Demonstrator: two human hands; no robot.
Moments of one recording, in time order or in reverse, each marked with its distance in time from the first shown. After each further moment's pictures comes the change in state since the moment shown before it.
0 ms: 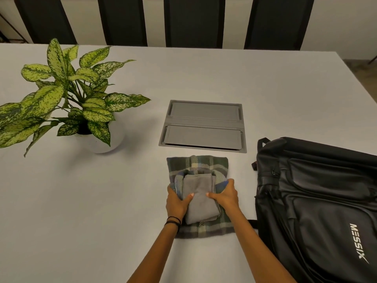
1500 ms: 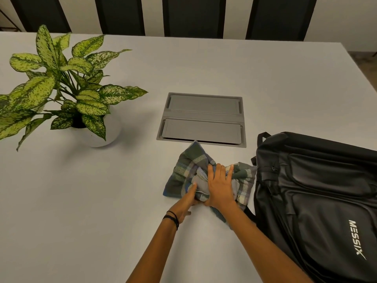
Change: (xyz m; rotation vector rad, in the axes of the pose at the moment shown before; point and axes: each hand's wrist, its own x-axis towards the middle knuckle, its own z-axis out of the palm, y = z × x) left_hand 0.005 0.004 0.021 -0.164 -0.572 -0.314; right_hand -0.004 -0.014 0.007 -1.296 0.103 -0.495
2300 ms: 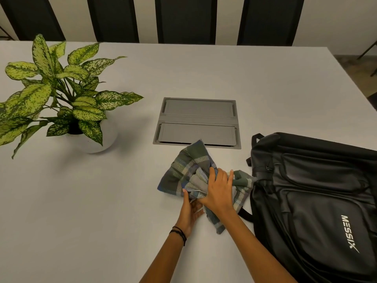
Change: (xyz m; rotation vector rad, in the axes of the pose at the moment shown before) left_hand 0.008 -0.030 0.022 -0.502 0.050 0.186; right_hand -0.011 -0.004 0.015 0.246 0.333 0.148
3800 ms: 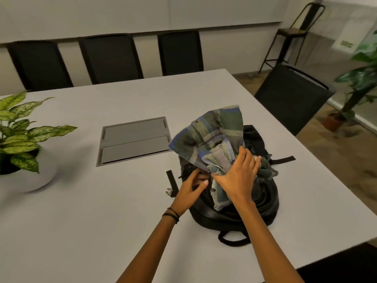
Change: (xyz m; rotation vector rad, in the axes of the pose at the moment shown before) left_hand -0.124 -0.051 0.166 0.835 -0.606 0.747; right_hand -0.170 0.192 -0.162 0.164 0.576 0.501
